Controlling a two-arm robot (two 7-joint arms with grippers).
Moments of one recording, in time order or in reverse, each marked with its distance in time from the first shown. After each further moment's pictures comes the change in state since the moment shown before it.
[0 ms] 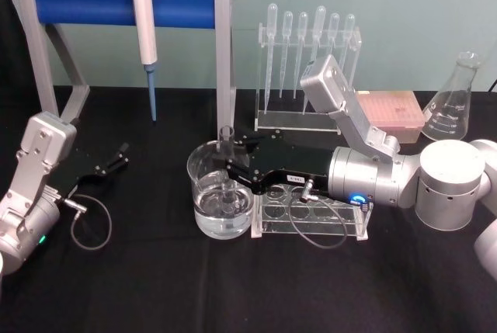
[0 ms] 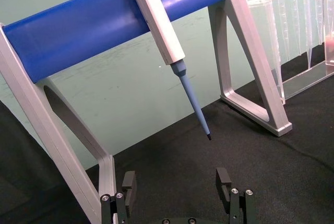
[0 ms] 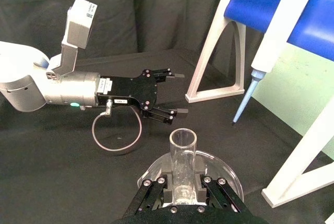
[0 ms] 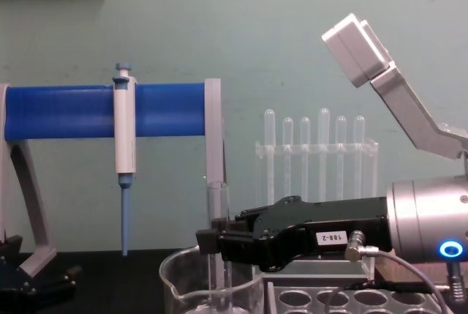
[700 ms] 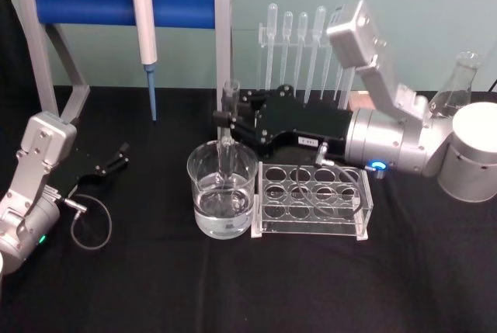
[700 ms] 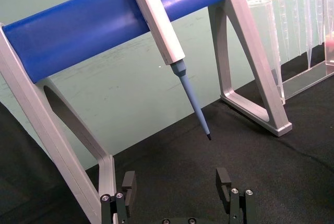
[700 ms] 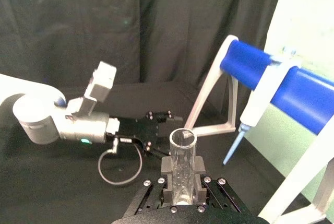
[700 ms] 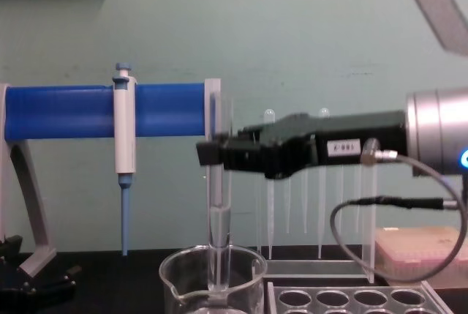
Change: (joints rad) left arm 0.000 0.000 0.000 0.000 0.000 0.000 0.000; right arm 0.007 0.051 0.070 -0.169 0.034 0.049 0.001
